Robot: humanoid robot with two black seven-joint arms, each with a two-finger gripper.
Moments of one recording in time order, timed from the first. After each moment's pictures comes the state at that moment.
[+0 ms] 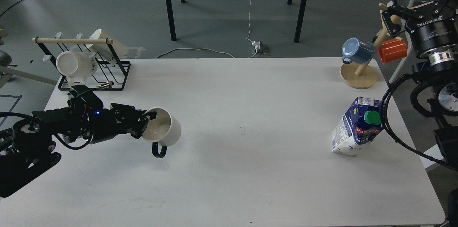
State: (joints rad) left arm -0.58 0.71 -0.50 -1.18 2.02 -0.12 -0.42; right arm 0.55 -0.40 1.31 0.91 0.15 0.49 0.11
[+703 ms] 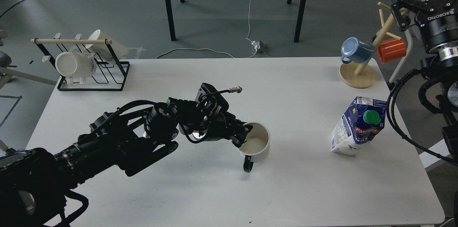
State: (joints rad) left arm -0.78 0.08 -0.40 -0.96 2.18 -0.38 -0.28; right arm 0.56 -0.43 1.32 0.92 0.15 0.49 0.11
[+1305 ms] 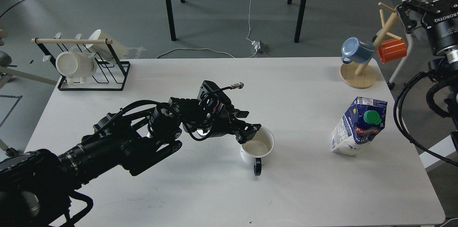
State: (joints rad) left arm -0.77 0.09 -0.52 -0.99 2.14 -0.31 -0.26; right arm 0.47 -0.48 1.34 1.01 0.15 0.49 0.11
